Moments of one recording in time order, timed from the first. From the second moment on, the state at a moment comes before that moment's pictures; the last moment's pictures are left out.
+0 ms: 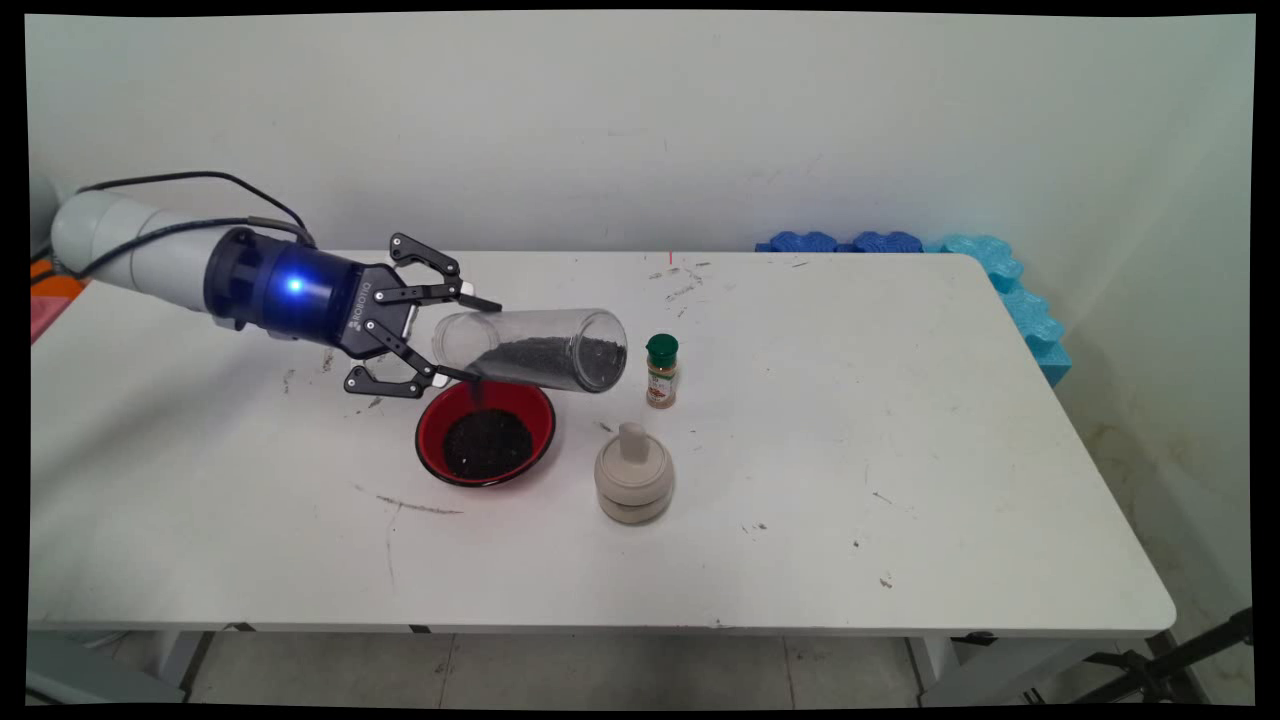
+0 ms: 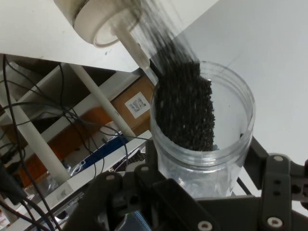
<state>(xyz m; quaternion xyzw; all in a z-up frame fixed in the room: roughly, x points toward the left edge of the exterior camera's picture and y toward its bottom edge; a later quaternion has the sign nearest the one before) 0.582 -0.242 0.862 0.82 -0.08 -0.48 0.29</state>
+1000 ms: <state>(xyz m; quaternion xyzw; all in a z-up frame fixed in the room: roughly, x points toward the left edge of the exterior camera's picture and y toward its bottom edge) 0.580 -0.240 0.864 0.81 -0.06 -0.50 0.30</state>
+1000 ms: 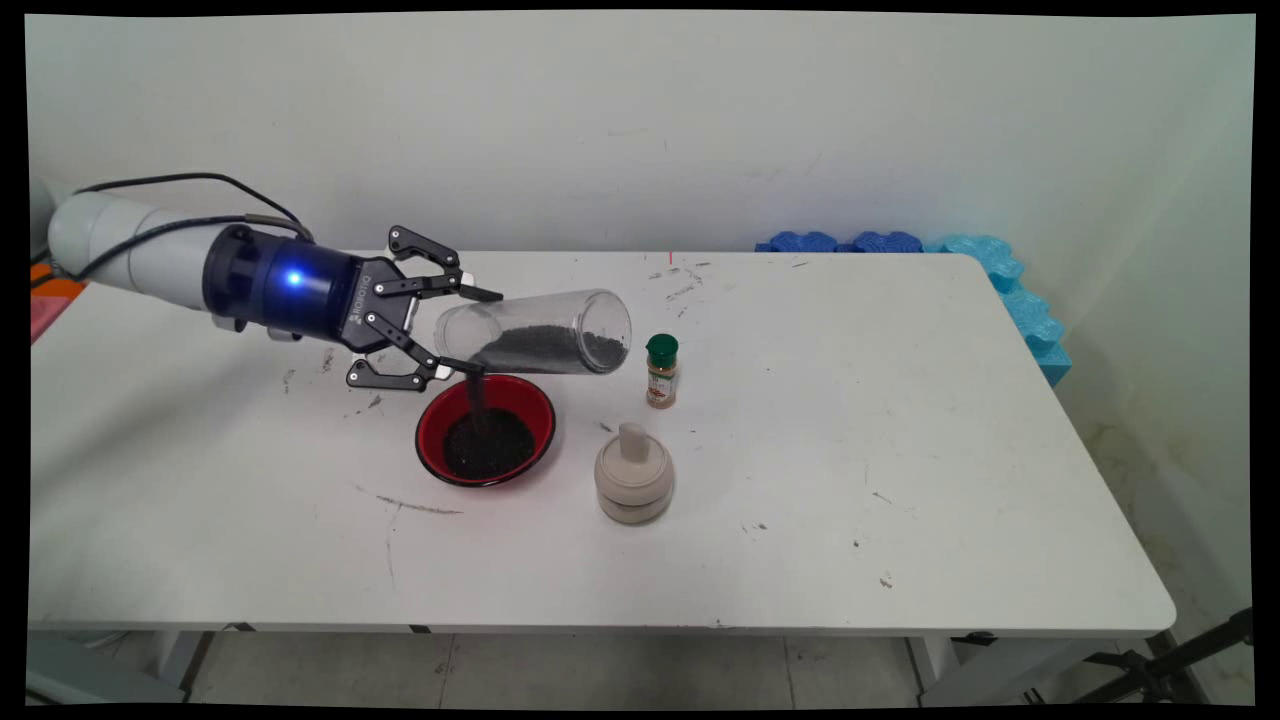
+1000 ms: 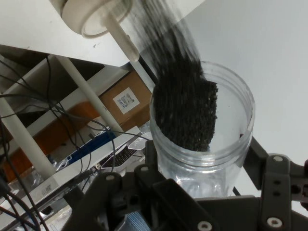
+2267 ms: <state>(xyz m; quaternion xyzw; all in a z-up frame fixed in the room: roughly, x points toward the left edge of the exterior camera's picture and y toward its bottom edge) 0.581 -0.241 0.864 0.81 -0.05 -0.50 0.31</state>
